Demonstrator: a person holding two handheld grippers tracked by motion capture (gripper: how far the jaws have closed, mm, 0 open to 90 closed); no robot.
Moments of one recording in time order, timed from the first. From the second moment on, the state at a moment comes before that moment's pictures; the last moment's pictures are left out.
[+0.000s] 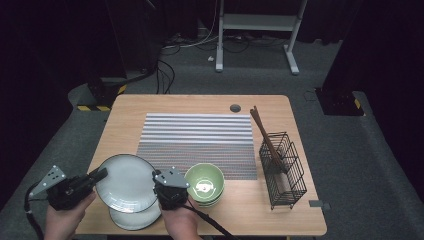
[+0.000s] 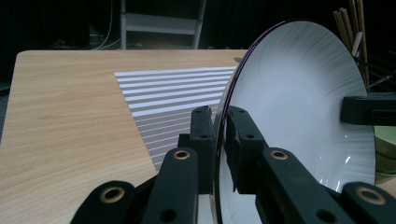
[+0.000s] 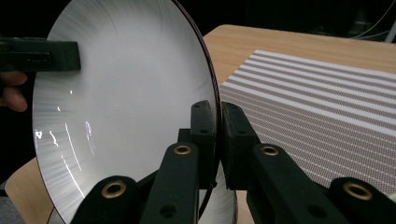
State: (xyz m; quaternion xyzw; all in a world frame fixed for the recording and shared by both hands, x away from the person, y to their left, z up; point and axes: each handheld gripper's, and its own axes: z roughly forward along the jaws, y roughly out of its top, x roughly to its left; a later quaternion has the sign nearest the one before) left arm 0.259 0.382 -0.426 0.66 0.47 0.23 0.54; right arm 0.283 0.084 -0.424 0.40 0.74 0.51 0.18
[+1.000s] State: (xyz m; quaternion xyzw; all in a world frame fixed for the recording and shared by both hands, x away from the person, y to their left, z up) left arm 0.260 0.353 -0.398 0.66 0.46 0.25 0.53; right arm 0.298 0.051 -0.395 0.35 0.75 0.53 0.19
